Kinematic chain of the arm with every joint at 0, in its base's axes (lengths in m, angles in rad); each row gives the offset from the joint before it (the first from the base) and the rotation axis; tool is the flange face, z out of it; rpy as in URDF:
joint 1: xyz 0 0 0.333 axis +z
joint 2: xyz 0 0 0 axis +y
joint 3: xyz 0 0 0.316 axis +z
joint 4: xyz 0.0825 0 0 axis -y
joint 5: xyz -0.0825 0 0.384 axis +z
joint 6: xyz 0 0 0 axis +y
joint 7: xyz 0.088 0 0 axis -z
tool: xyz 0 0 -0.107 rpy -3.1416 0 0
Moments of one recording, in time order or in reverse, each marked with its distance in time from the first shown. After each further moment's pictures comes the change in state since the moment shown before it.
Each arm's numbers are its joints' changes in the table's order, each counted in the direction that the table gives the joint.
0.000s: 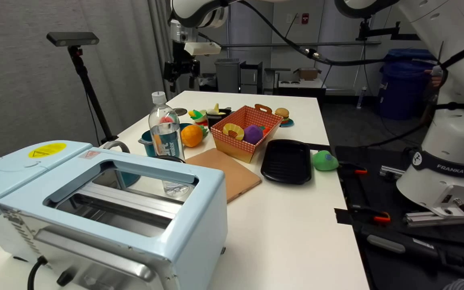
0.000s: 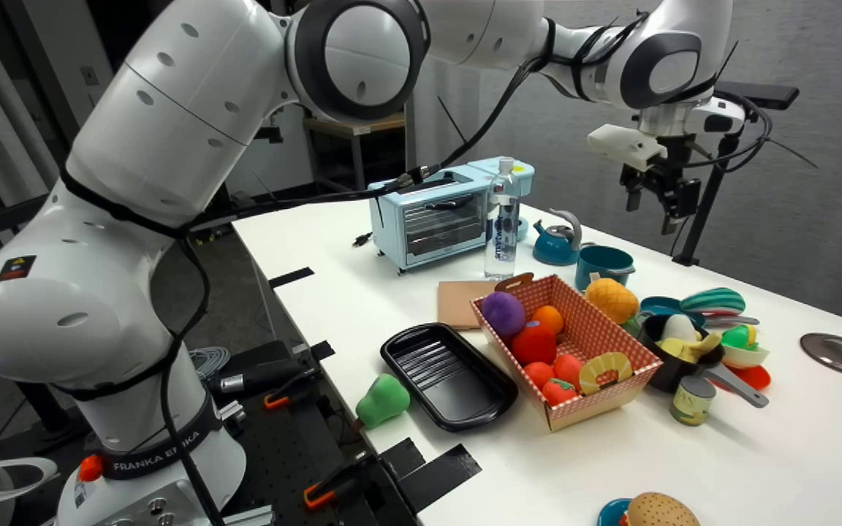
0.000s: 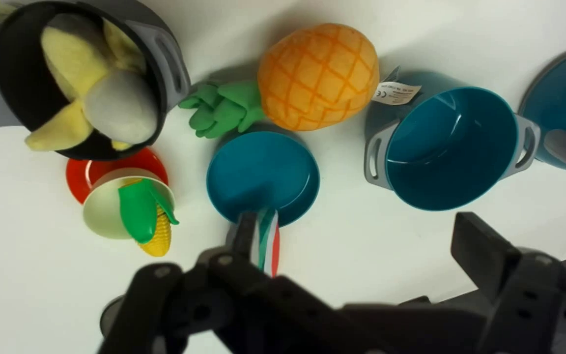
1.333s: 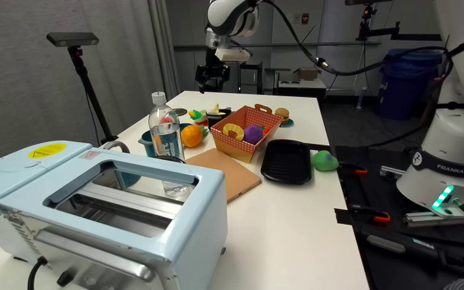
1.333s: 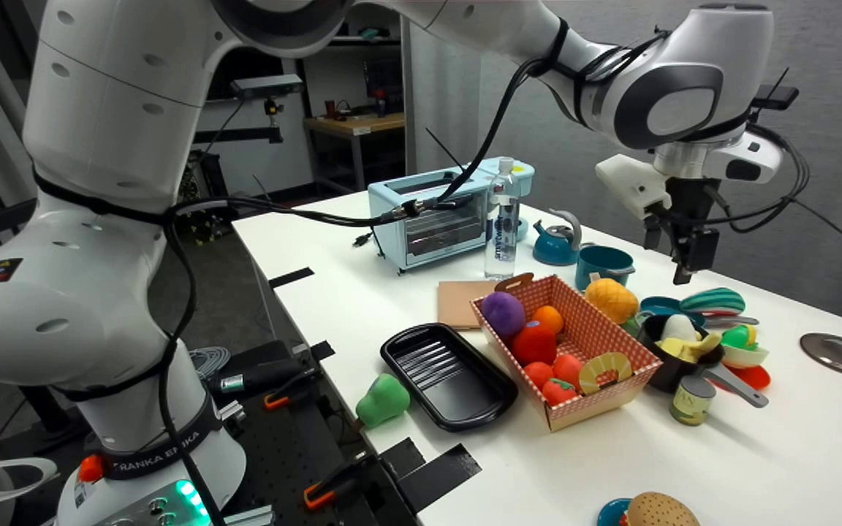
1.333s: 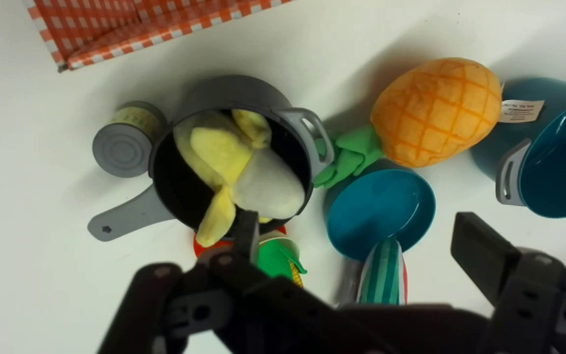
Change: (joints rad) arm -0.092 -0.240 -0.028 -0.478 0.071 -0.242 0.000
